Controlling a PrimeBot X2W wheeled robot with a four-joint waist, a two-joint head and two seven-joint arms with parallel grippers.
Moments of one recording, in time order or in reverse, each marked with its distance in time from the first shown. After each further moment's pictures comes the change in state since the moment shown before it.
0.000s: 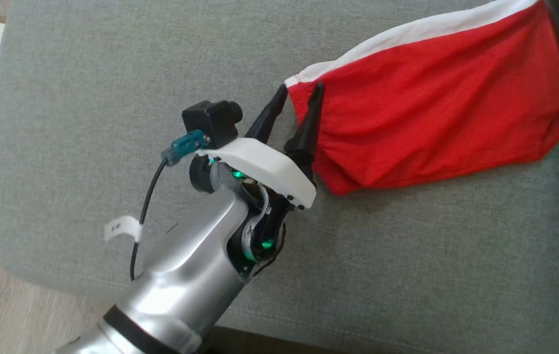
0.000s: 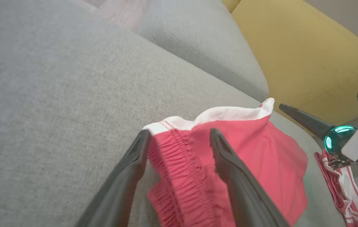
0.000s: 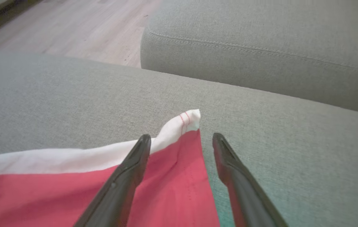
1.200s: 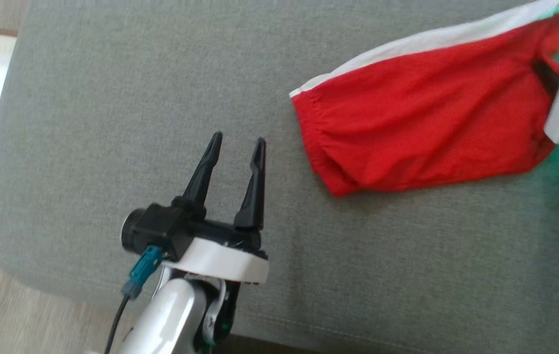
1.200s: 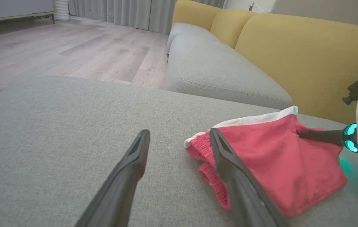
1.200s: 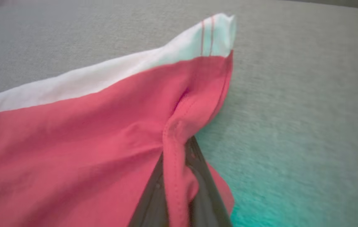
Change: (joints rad) left arm 0.448 0.001 0.307 -0.340 0.651 -0.058 -0.015; right arm 0.092 0.019 -0.023 0.058 0.090 0.000 0.167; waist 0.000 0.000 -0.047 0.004
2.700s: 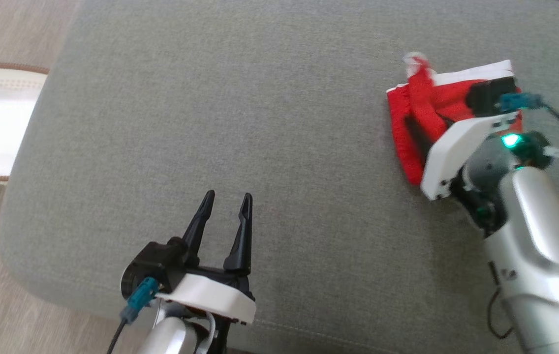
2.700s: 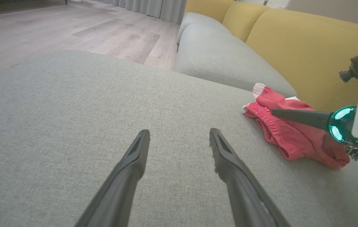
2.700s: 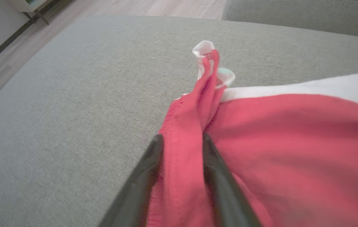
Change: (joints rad) left arm 0.146 0.001 0.051 0.095 -0.032 -0.065 0.000; right arm 0.122 0.246 0.118 -0.007 -0.117 0.000 -0.168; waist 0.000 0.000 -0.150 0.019
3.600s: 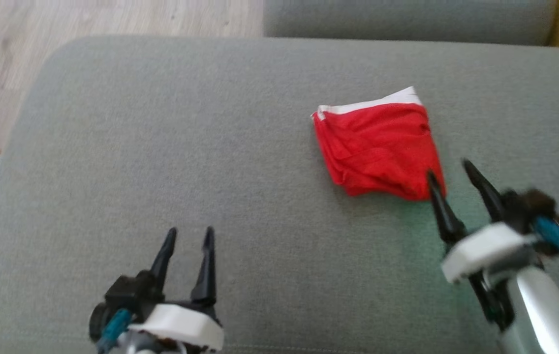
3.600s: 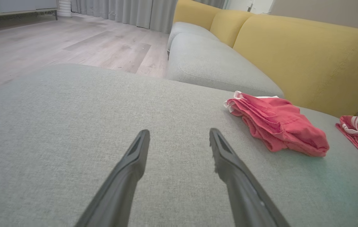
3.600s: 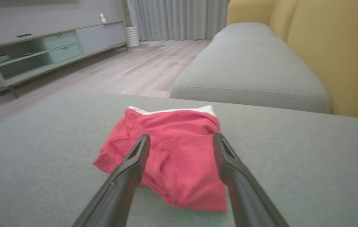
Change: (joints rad) left arm 0.124 0.002 0.125 0.029 0.060 -0.010 0.000; right arm 0.357 0.007 -0.055 -0.145 -0.128 0.000 -0.522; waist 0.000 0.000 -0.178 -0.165
